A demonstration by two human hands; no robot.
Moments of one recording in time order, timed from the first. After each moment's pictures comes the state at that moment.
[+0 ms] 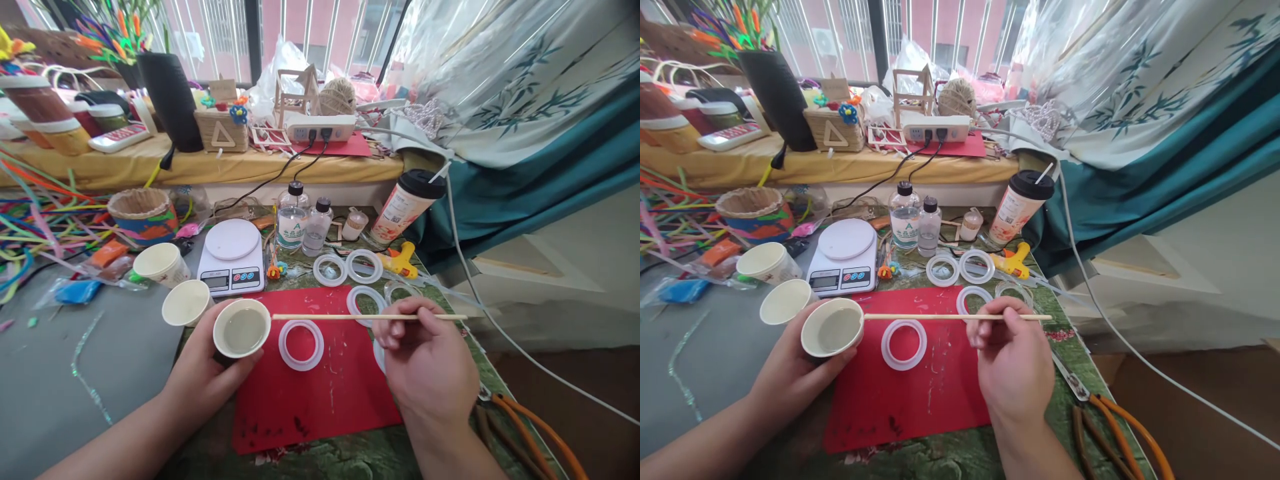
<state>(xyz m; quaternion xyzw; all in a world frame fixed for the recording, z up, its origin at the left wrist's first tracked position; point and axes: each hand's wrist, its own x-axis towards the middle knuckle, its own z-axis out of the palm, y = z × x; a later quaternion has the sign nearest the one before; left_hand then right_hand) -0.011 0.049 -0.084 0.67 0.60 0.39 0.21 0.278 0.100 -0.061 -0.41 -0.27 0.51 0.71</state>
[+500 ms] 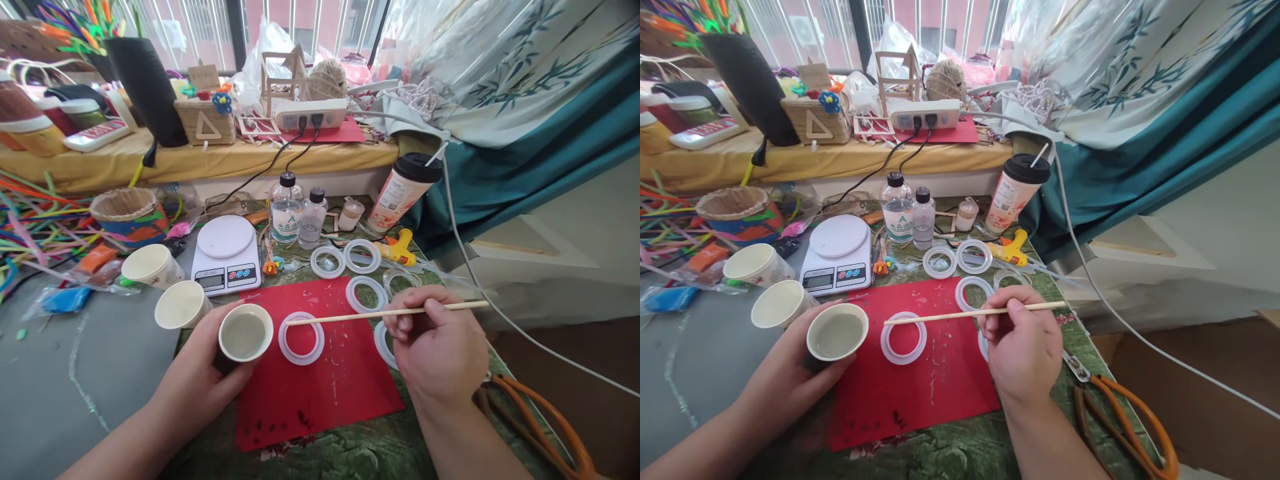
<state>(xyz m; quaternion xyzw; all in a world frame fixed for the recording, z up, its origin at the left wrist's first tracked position) -0.022 0.048 -0.080 0.75 0.58 0.29 0.17 0.285 0.103 -0.067 -0.43 -0.33 0.42 0.73</state>
